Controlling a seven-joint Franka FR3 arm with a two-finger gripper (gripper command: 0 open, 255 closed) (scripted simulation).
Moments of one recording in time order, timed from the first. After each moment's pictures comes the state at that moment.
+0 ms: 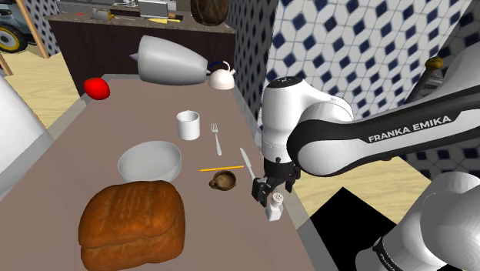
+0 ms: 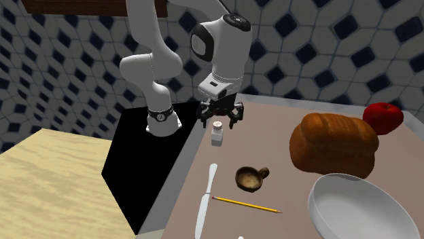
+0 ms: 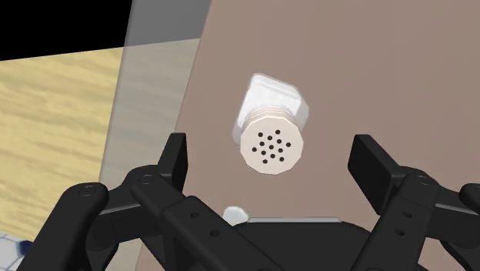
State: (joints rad) arm 0.10 -0.36 0.50 -2.56 0.19 2.07 0.58
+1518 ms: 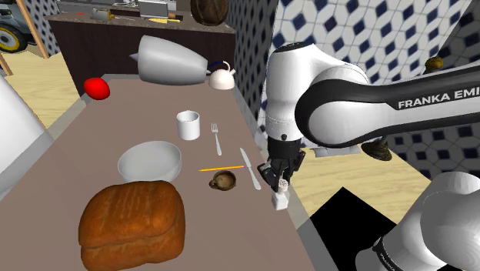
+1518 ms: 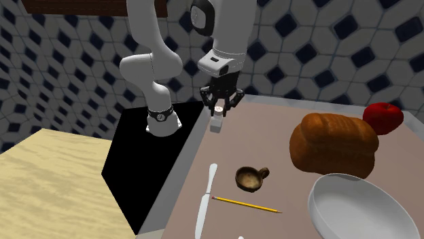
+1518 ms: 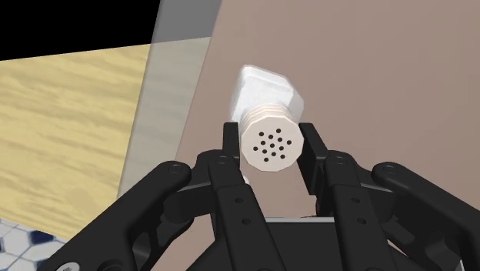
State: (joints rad) arm 0.10 -0.45 0.46 -2.45 0.19 1.89 0.57
